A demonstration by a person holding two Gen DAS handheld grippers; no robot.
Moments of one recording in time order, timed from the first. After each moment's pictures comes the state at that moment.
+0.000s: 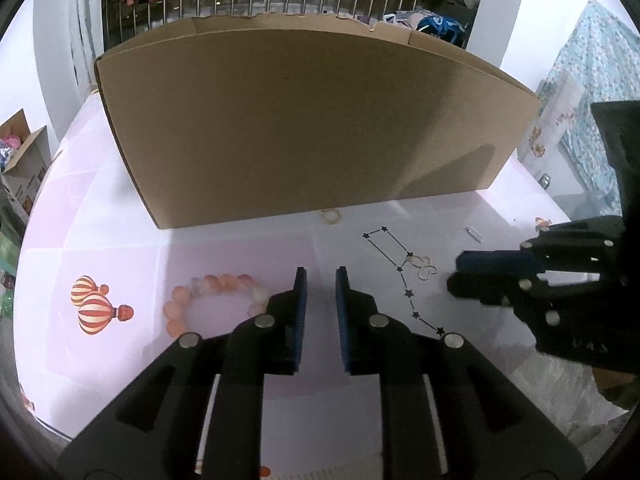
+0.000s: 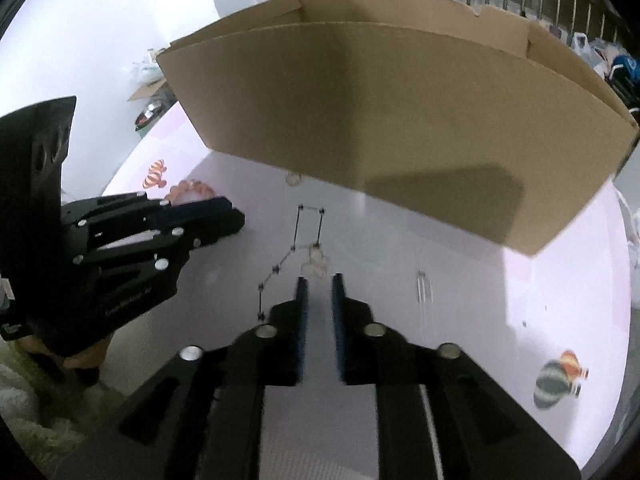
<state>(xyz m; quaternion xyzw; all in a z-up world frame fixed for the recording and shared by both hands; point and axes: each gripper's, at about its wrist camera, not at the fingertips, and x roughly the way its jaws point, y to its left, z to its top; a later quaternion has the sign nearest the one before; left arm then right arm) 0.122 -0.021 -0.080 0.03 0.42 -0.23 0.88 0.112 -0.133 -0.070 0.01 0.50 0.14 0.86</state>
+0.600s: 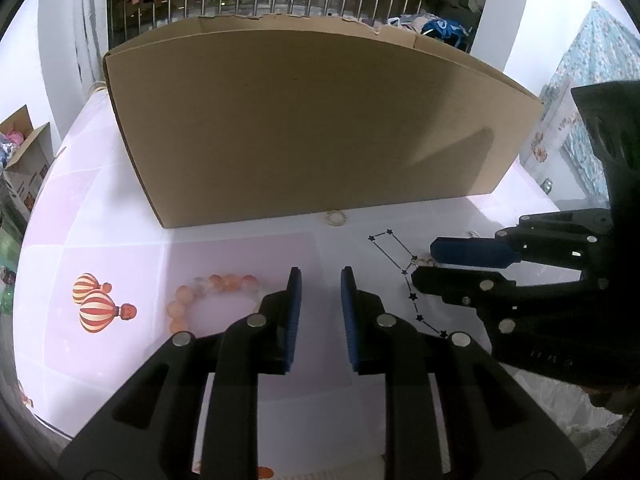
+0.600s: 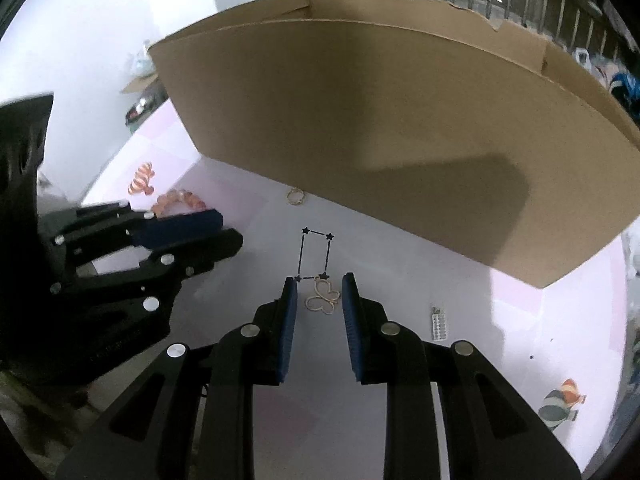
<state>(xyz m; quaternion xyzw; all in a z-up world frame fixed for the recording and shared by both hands) 0.126 -0.019 -0.082 0.03 0.42 -0.23 0.88 0.135 -0.104 -0.076 -0.04 0.49 0.13 0.86</state>
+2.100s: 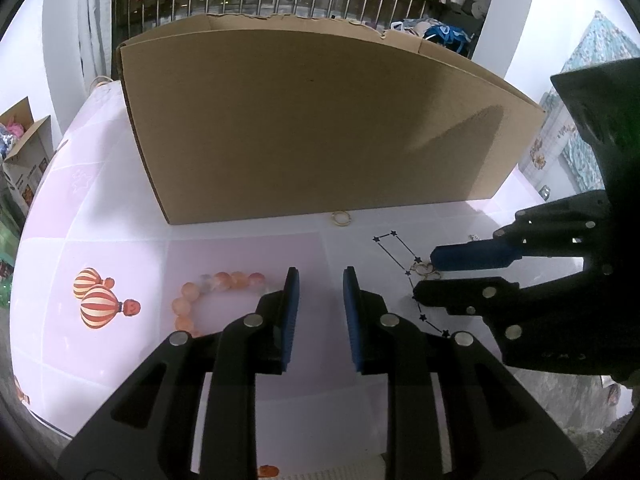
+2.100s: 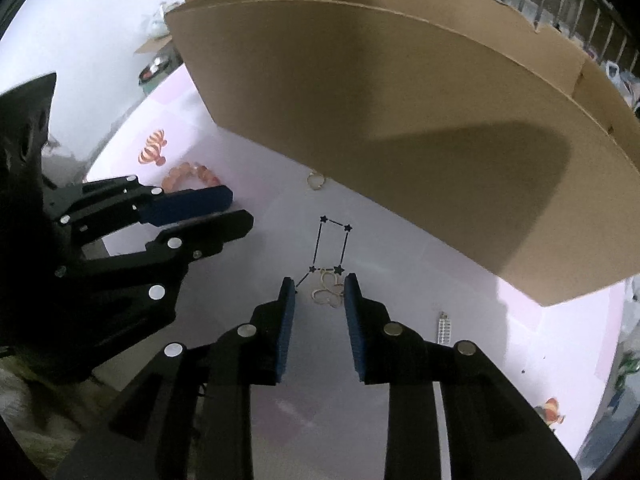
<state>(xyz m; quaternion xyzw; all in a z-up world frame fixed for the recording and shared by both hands) 0.128 -0.007 -0.080 0.01 0.42 -0.23 0.88 0.151 -0.095 -0.079 -0.08 0.54 0.17 0.82</state>
